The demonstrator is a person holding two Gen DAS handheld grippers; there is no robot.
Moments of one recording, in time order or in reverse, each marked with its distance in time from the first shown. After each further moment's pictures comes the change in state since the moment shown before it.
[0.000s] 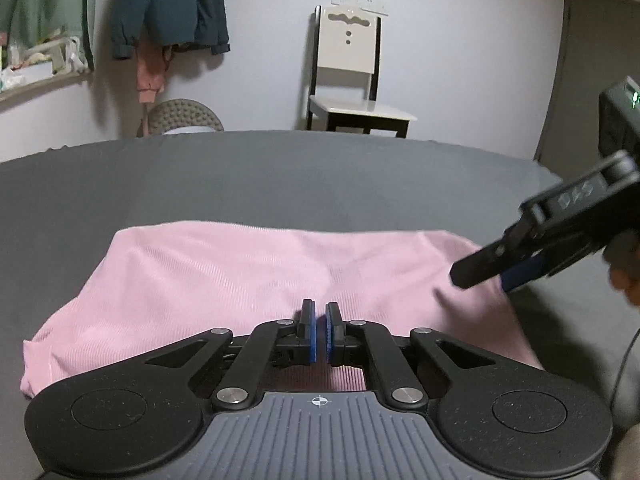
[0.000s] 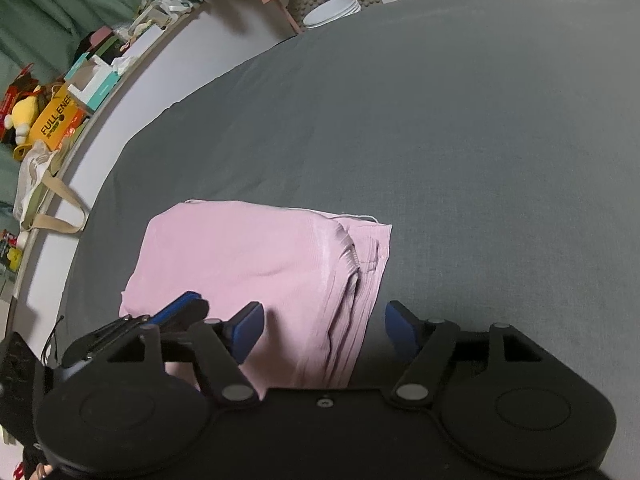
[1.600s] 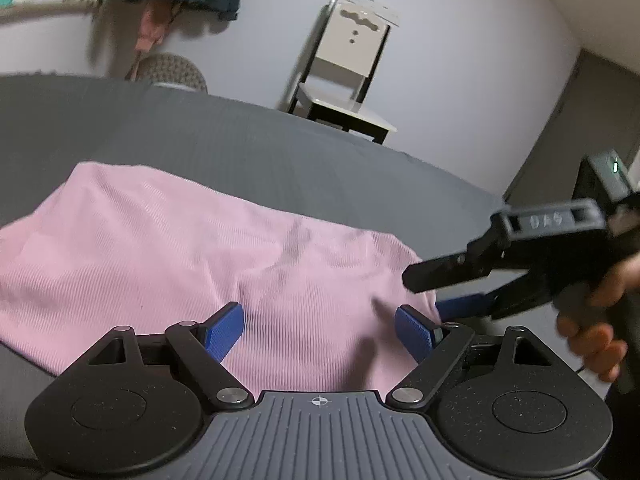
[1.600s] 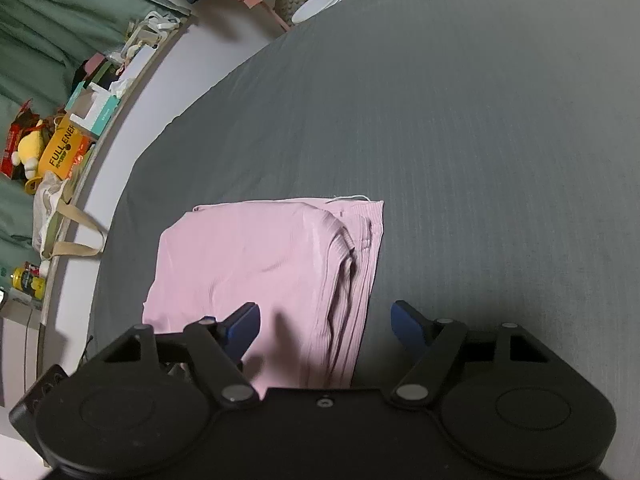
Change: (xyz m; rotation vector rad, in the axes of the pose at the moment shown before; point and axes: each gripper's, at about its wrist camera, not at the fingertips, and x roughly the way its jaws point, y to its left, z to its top) left arm -0.009 -0.004 -0.015 -0.250 0.034 -0.175; right arm -0.008 -0.021 -0.013 0.127 0.013 0.076
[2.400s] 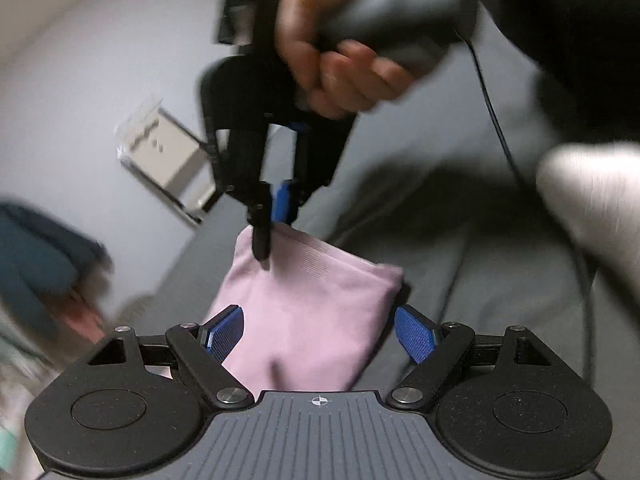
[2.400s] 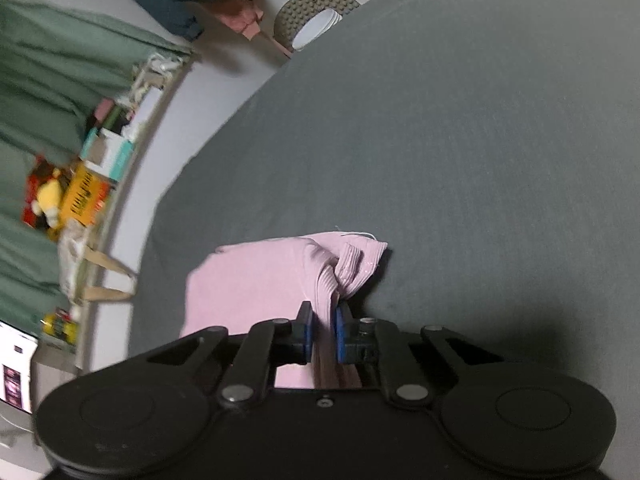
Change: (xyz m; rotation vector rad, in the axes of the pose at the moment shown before) left arm -0.019 -0.110 -0.087 1.291 -0.054 0.162; right arm 0.001 -0.001 0.007 0.119 -0.070 0.116
